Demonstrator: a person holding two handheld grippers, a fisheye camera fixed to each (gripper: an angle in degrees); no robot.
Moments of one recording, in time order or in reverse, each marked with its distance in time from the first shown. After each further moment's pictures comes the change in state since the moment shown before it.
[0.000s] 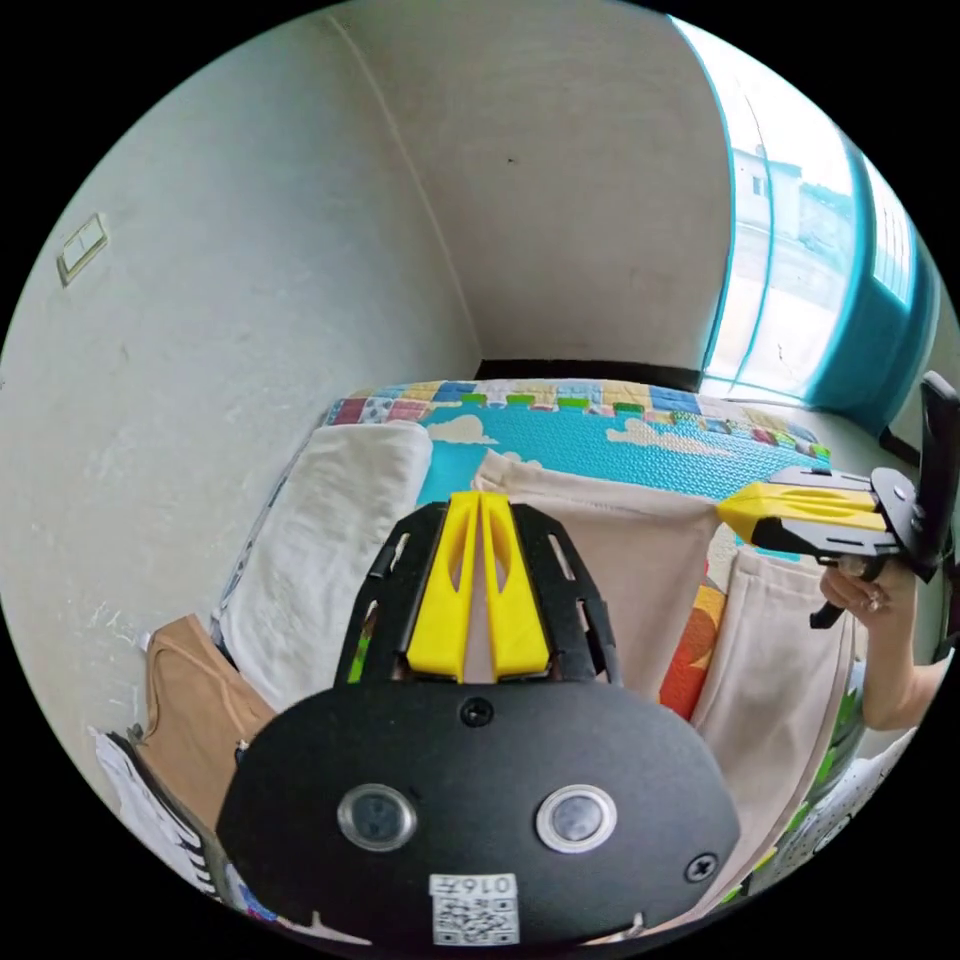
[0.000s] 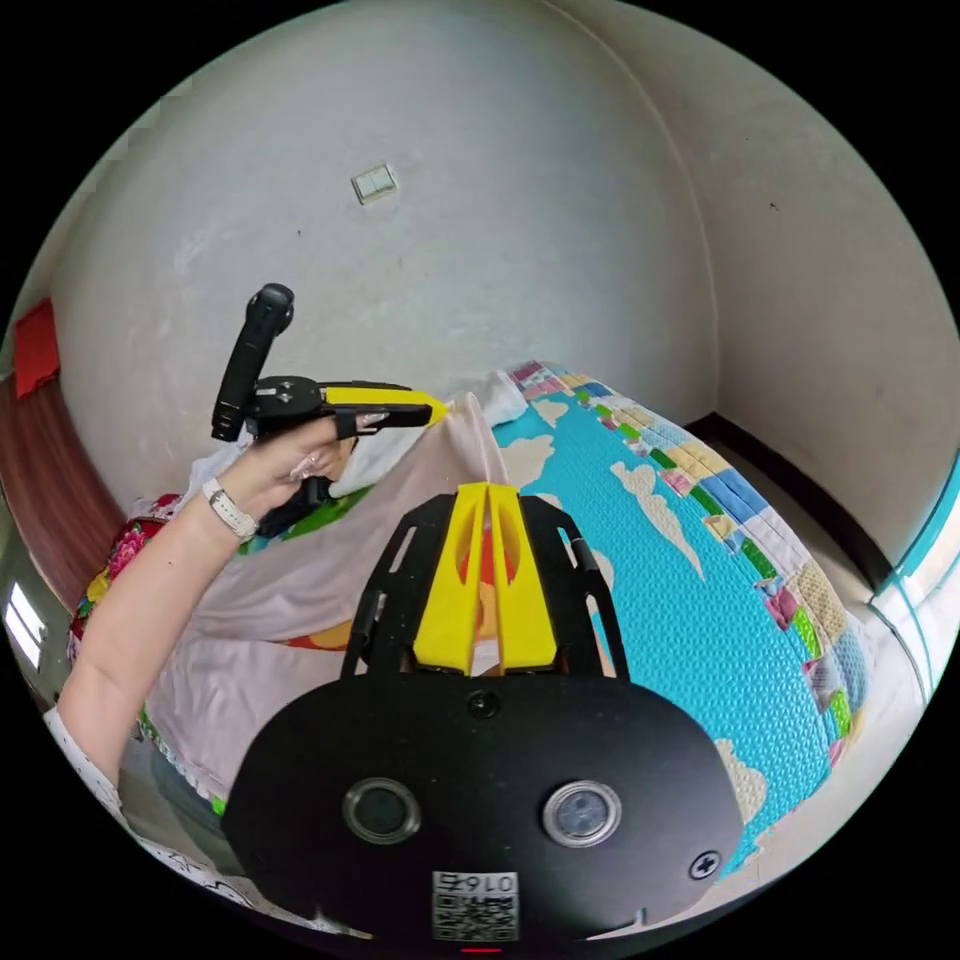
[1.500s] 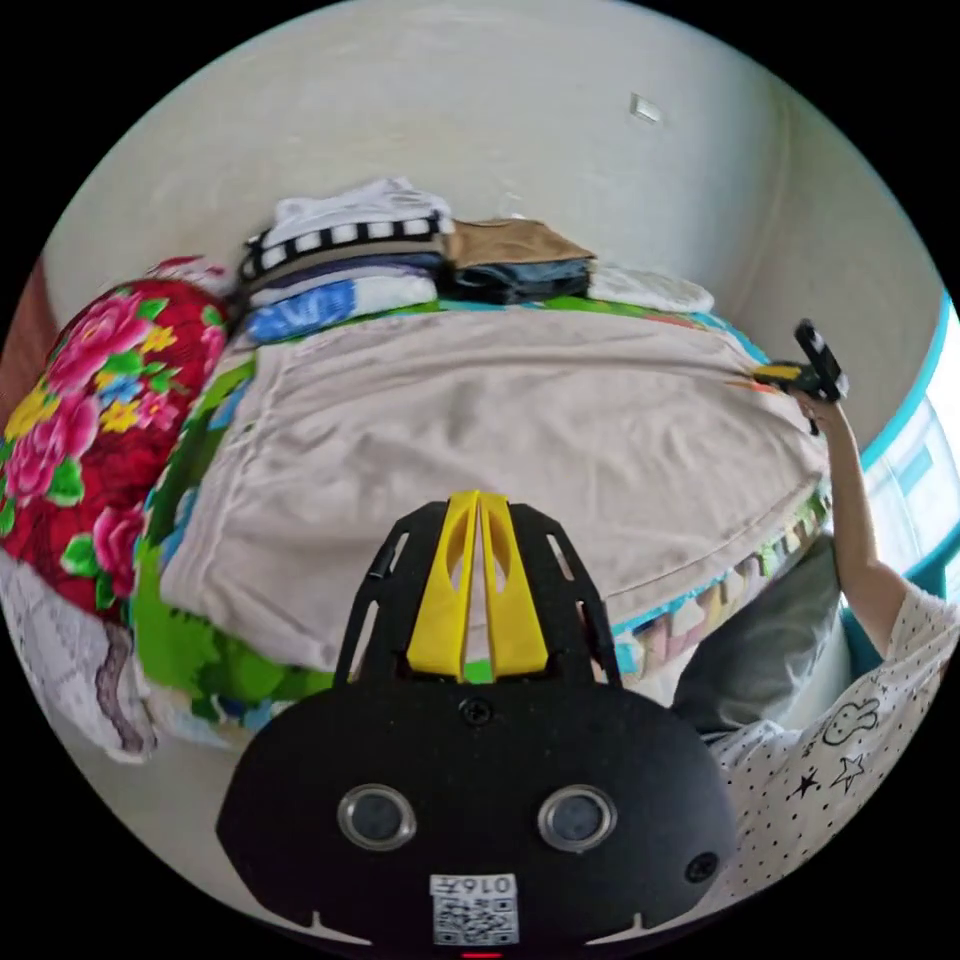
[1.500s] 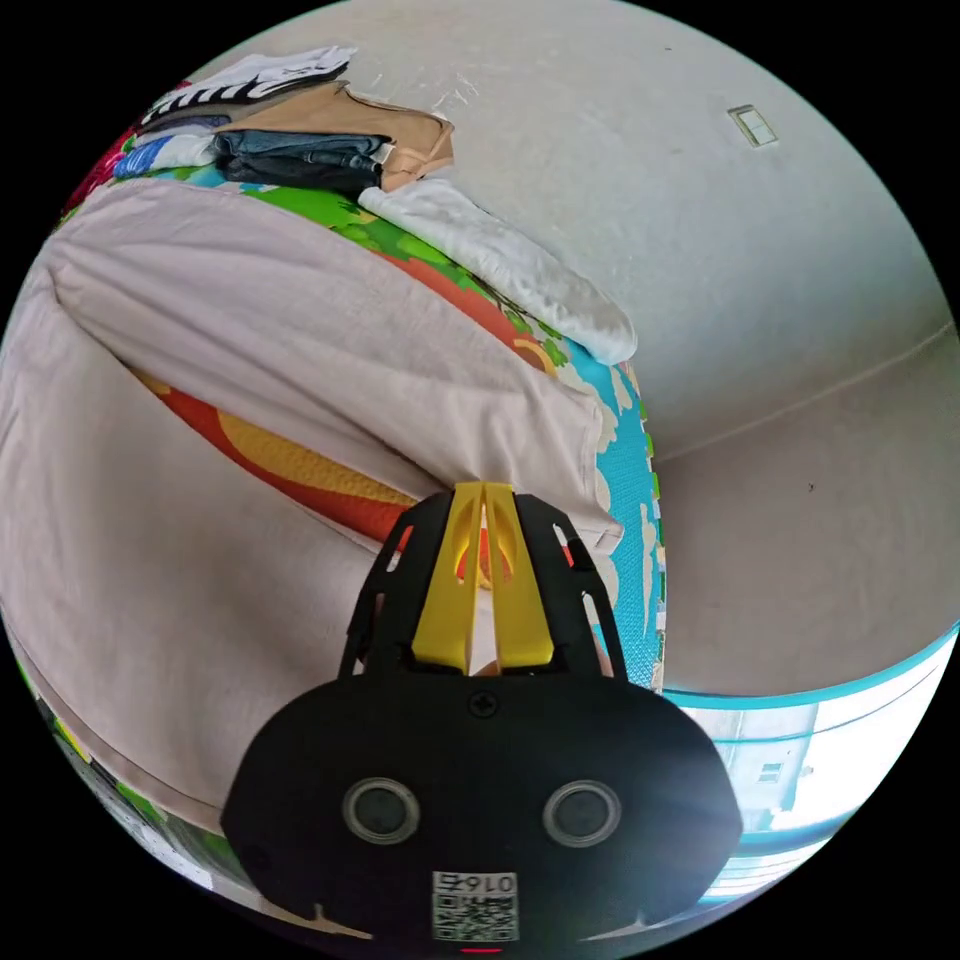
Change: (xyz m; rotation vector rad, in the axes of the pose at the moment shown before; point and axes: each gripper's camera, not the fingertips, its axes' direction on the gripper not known) left arm 0.091 0.888 -0.369 -0.095 -0.280 -0.957; right arm -0.284 0.003 0.123 -0.462 0.574 -0.804
